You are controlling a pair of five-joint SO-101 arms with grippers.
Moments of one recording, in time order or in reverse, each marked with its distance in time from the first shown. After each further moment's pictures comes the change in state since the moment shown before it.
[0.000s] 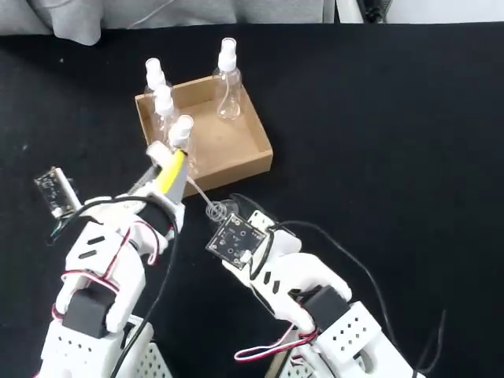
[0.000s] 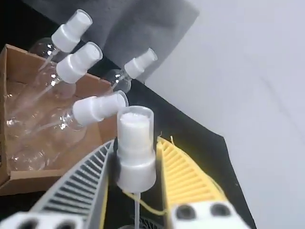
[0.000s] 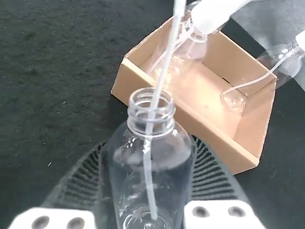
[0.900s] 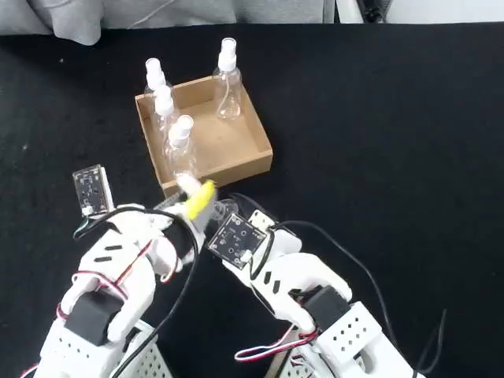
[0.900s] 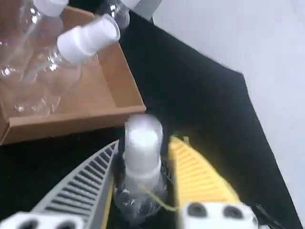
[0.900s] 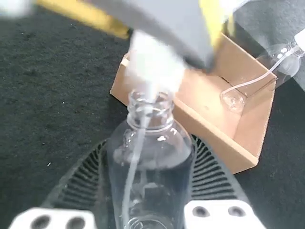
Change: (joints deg) left arm 9.2 0.0 -2.4 13.8 -4.0; right arm 0.1 0.0 0.0 0.0 0.1
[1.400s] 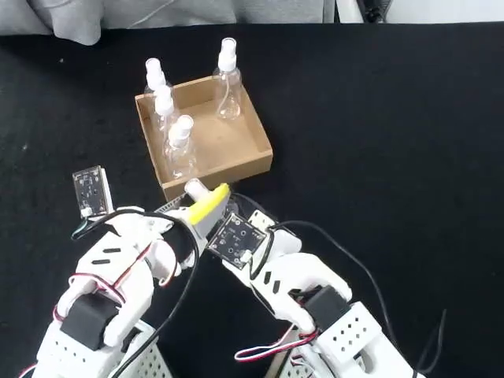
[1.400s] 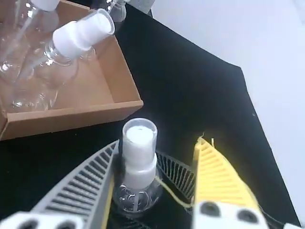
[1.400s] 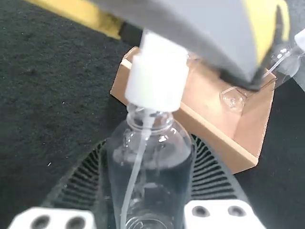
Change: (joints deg) left arm 1.0 -0.3 -2.0 3.0 0.0; right arm 0.0 0.0 0.0 0.0 -0.1
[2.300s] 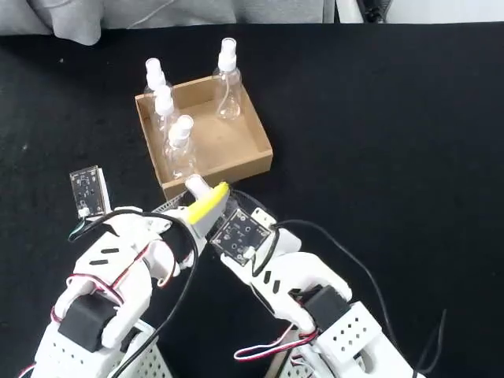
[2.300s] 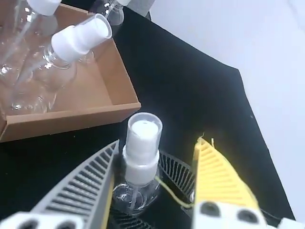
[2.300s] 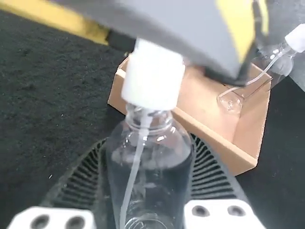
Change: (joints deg) left arm -0.1 0.0 -1.6 0.6 0.0; right arm 0.0 0.0 0.0 -2.0 -3.5
